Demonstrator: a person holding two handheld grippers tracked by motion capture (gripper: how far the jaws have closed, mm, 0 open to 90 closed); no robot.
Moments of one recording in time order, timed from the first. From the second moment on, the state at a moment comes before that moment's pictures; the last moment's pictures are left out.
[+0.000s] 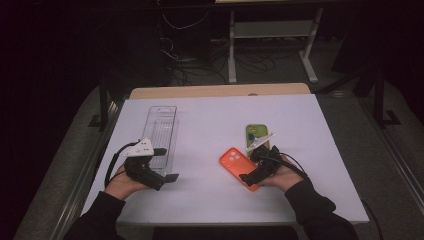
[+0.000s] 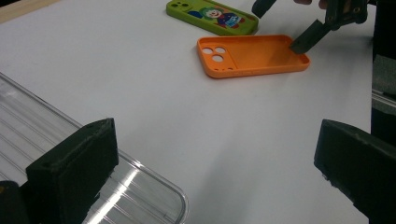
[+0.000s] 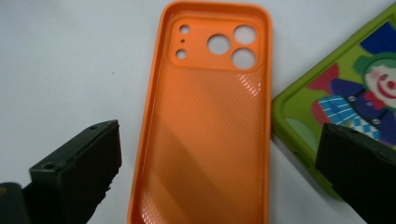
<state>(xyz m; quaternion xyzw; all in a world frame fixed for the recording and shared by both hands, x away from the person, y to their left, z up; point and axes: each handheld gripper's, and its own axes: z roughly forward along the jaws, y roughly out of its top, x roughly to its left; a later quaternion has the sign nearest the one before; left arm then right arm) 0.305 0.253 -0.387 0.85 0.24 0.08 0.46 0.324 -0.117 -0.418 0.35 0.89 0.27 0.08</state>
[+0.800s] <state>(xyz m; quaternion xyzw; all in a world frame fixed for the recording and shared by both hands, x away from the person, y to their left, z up) 0.305 0.253 -0.388 0.85 0.24 0.08 0.46 0.325 -0.110 -0.436 0.36 0.90 0.22 0.06</state>
